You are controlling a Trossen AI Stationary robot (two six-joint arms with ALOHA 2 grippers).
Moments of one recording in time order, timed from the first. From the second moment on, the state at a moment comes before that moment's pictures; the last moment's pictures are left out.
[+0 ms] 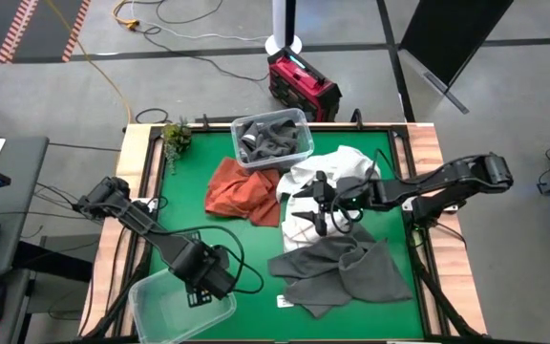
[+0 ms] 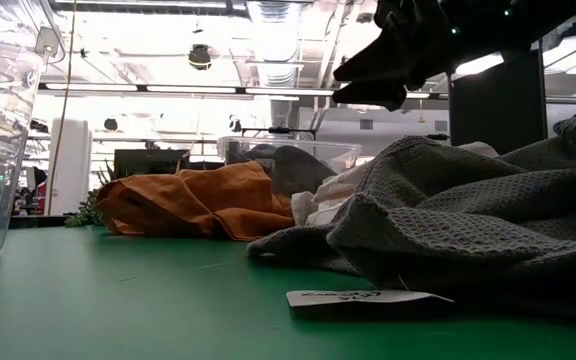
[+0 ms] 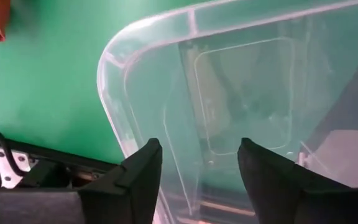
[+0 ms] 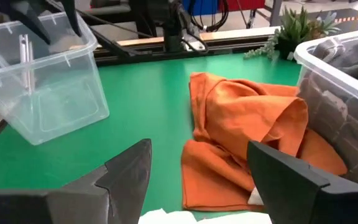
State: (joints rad) left arm -0.61 1.76 1.67 -1.57 0.07 -0.86; right arm 0.05 1.33 0.66 0.35 0.09 0.10
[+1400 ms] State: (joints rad) left arm -0.64 1.54 1.33 -1.54 -0.05 -0.71; right arm 0.06 1.33 0.66 0.37 0.09 0.11
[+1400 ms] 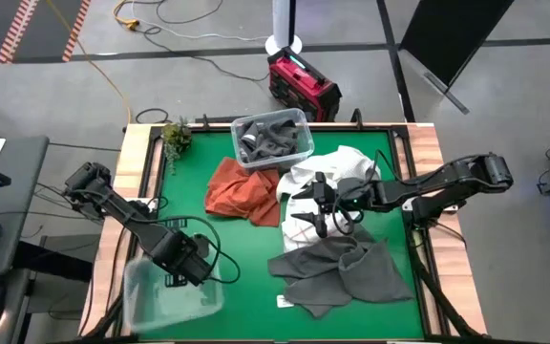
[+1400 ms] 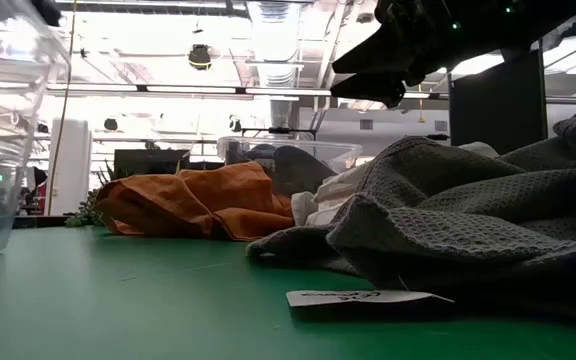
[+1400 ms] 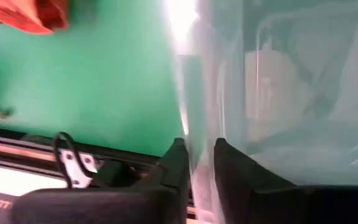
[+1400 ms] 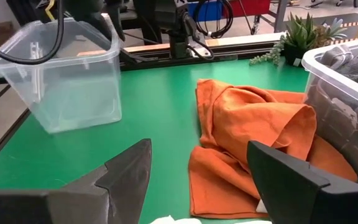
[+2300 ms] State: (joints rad) left arm -0.64 1.54 1.38 -1.53 -0.08 -0.67; right arm 0.06 1.33 0.66 0.37 0.09 0.12
